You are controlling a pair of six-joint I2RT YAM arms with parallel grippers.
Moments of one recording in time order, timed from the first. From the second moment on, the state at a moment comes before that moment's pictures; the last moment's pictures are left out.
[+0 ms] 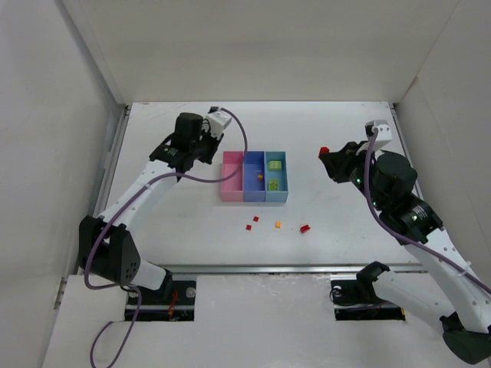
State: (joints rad) left arm -0.37 1.41 1.22 -0.40 0.05 0.25; right arm 0.54 0.81 1.03 -0.35 0.15 0.38
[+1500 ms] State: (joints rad) left arm -0.51 1.53 1.23 -0.46 0.20 0.34; right arm 0.54 0.80 1.03 -0.37 0.09 0.38
